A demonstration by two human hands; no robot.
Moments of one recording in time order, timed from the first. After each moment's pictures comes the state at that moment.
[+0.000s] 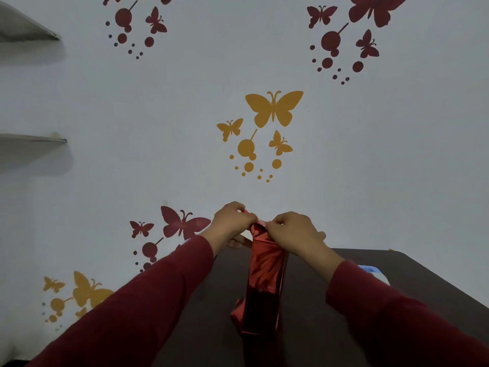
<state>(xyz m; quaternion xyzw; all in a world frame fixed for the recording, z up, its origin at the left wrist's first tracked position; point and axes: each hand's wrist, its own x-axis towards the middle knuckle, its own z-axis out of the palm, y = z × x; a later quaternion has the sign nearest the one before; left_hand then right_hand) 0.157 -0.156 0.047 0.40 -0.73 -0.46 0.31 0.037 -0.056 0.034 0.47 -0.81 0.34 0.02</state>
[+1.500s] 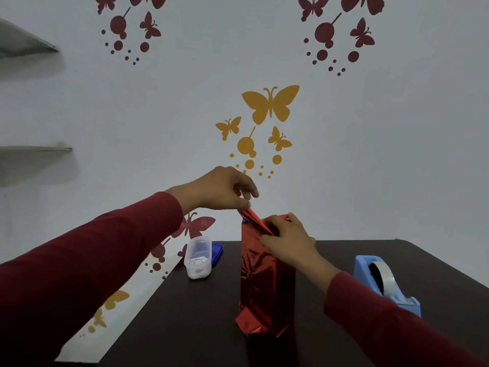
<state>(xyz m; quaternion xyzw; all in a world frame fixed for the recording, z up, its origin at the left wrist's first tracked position) 0.201 -0.148 0.126 0.22 -0.95 -0.03 0.21 0.044 -0.049 0.003 0.52 -0.75 0.40 -0.02</state>
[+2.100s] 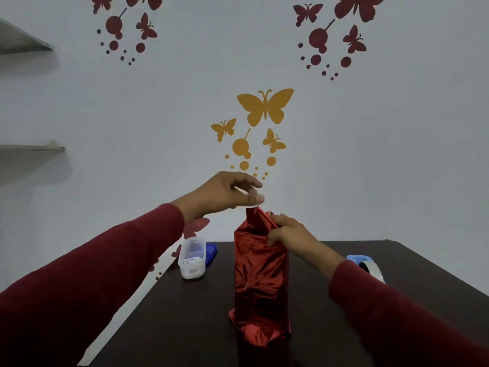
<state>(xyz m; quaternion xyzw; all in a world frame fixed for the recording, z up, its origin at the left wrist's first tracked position) 0.189 -0.153 0.103 0.16 -0.90 -0.26 0.30 0.010 -0.042 0.006 0.55 -0.66 0.47 -0.20</state>
